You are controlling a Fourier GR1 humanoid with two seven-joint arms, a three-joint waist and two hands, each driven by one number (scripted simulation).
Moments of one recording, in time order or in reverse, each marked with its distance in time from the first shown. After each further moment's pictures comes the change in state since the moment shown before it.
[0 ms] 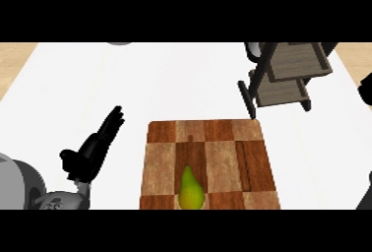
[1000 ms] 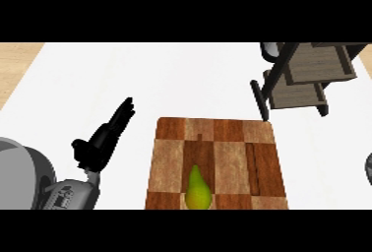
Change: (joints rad) left arm -0.082 -0.027 -0.019 0.023 -0.014 -0.015 0.014; right arm -0.780 -0.156 -0.470 0.898 0.152 0.071 -0.098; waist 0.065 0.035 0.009
